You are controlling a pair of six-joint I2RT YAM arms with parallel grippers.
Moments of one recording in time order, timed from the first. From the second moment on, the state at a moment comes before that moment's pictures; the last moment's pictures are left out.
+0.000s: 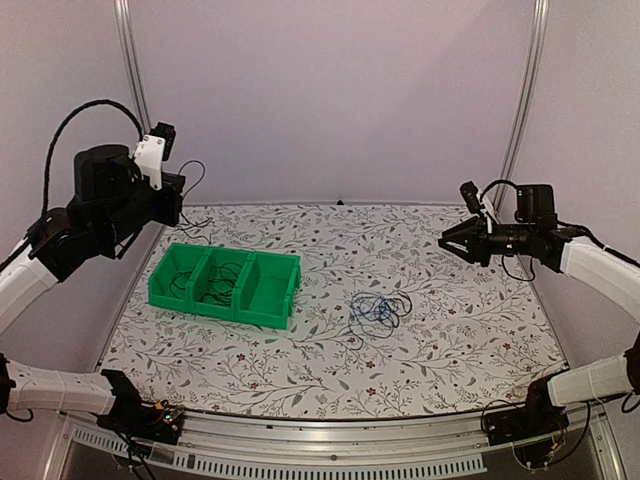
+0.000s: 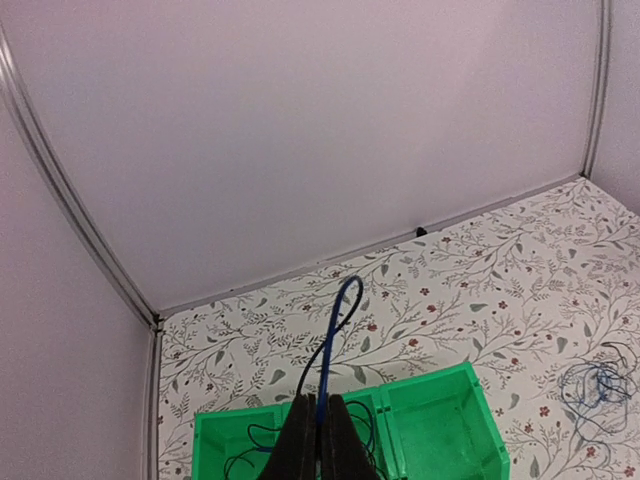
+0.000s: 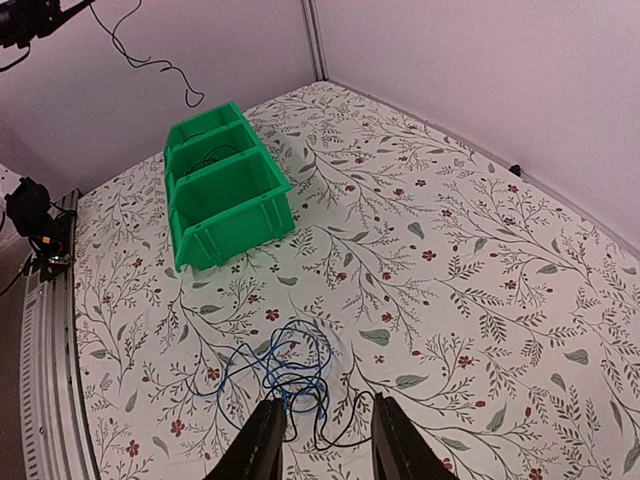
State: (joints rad) left arm -0.72 1.02 1.17 -0.42 -0.50 0.04; right arm 0.18 1.23 0.87 -0.20 -0.82 -0.28
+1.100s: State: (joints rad) left arm -0.13 1.06 0.86 -0.35 -0.20 0.10; right arm 0.18 1.24 0.87 -0.23 -0.82 -0.35
